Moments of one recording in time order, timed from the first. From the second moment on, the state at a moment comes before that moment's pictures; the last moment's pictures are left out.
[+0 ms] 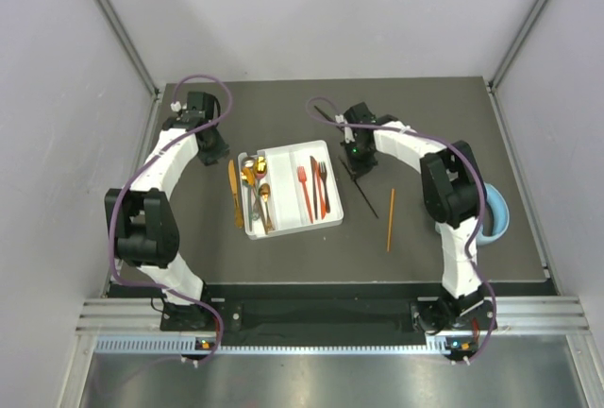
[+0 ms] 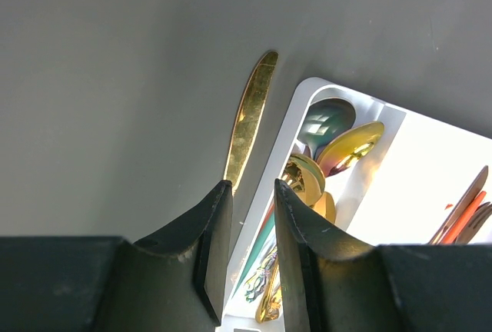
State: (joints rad) left arm -0.08 1.67 1.37 -0.73 -0.16 -0.61; right arm 0.47 2.11 1.60 -0.70 -0.07 0.13
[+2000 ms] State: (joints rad) left arm -0.09 1.70 1.30 -0.76 -0.22 -0.63; right arm 0.72 2.34 1.92 -0.59 -0.34 0.63
